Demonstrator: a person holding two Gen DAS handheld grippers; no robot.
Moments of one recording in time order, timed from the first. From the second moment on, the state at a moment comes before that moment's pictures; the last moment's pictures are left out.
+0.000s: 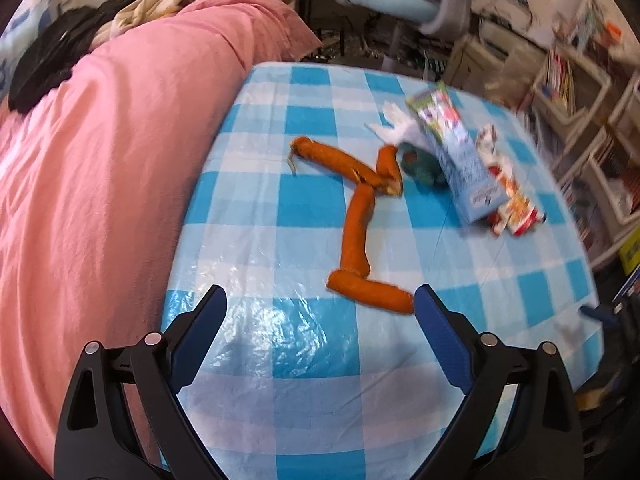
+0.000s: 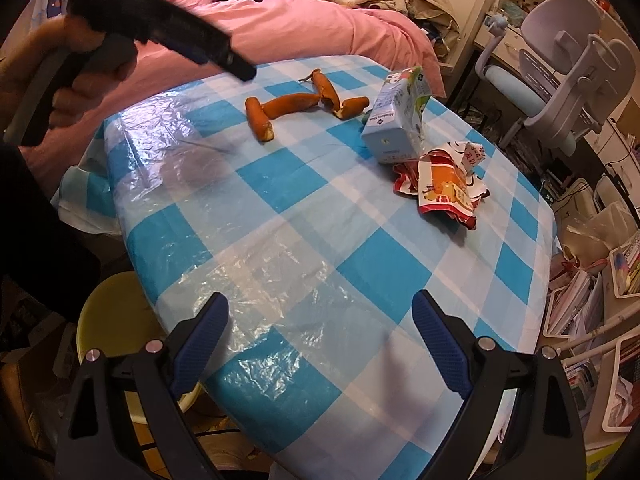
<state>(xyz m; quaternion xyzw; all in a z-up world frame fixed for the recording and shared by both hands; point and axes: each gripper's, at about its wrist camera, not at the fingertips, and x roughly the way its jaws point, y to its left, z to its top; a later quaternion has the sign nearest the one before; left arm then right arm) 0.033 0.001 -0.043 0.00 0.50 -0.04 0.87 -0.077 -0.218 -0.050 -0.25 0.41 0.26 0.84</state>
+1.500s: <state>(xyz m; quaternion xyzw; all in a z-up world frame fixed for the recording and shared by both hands) 0.046 0.014 -0.074 -0.07 0.54 -0.07 0.84 -0.077 -0.220 -0.044 -0.24 0.40 0.26 0.84</state>
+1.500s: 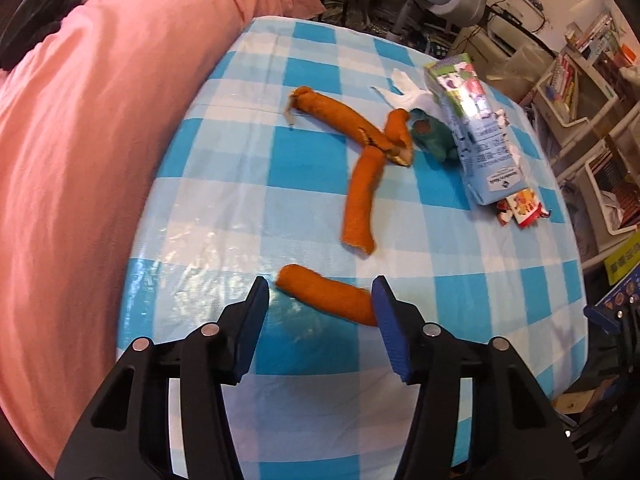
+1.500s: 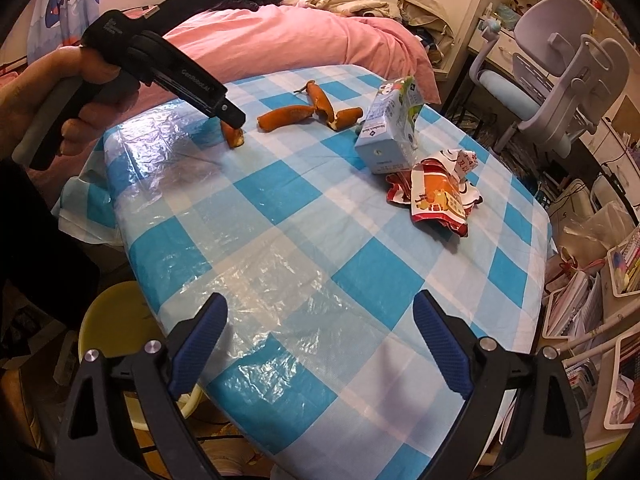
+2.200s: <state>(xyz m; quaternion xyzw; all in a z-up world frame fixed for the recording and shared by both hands) 0.034 -0.008 -0.074 0.04 0.54 -0.10 0.84 -0.076 -0.216 -0.042 -0.24 0.40 0.26 0.85</state>
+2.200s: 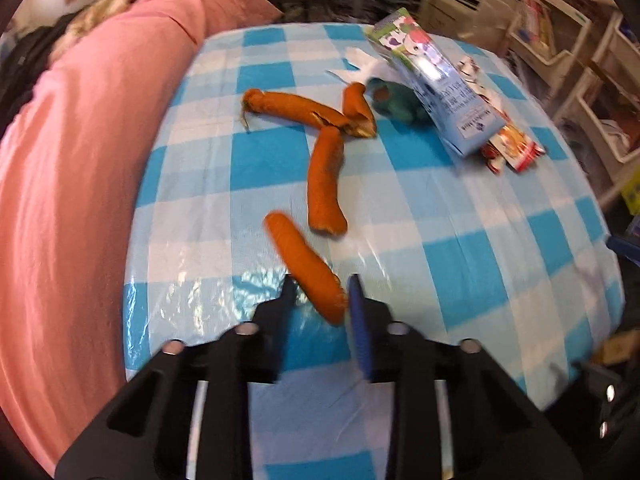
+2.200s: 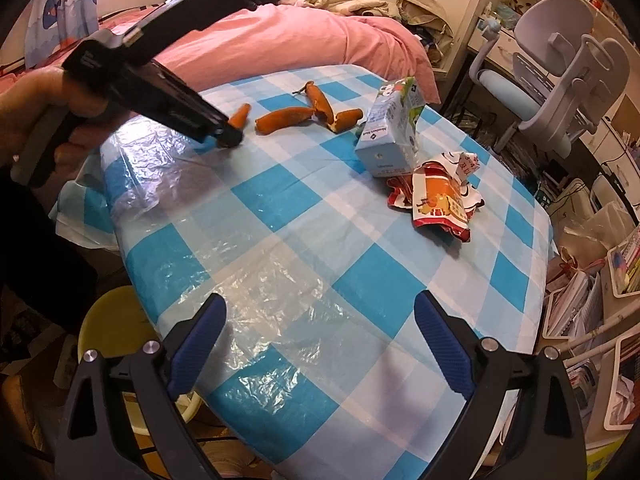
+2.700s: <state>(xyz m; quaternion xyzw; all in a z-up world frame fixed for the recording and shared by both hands) 0.036 -0.008 -0.074 0.04 0.52 -0.11 0.85 -0.065 -0.231 -0.040 -0.22 0.40 0.23 0.86</state>
